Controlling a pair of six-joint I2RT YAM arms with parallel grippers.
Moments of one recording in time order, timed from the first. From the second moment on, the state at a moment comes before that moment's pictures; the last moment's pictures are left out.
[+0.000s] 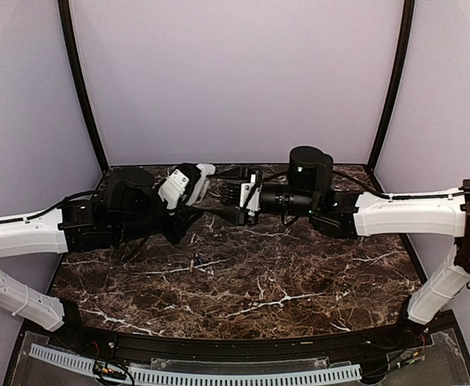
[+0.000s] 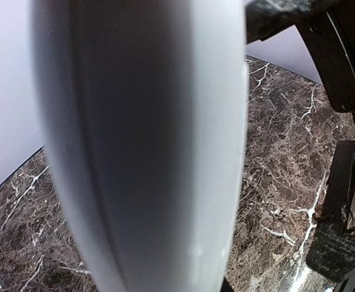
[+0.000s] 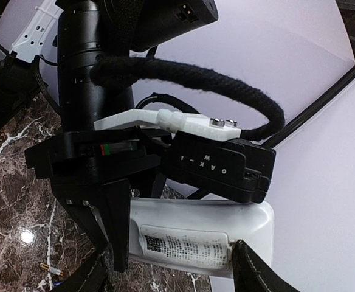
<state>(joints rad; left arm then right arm) -1.01 1.19 0.93 -0.18 -0.25 0.01 1.01 1.56 1.11 0.40 -0.41 -0.87</state>
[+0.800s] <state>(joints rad) -1.00 1.26 0.95 -0.24 -0.39 0.10 1.17 1.59 0.92 0.27 -0.27 -0.73</state>
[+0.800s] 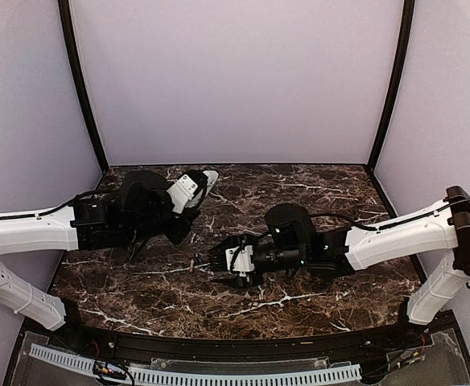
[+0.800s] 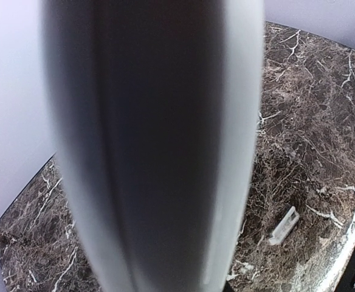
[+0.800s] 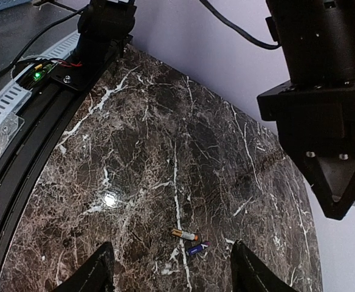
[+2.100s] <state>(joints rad) -0.98 1.13 0.90 -0.20 0.20 -0.05 0.92 1.50 1.28 -0.04 -0.63 -0.05</state>
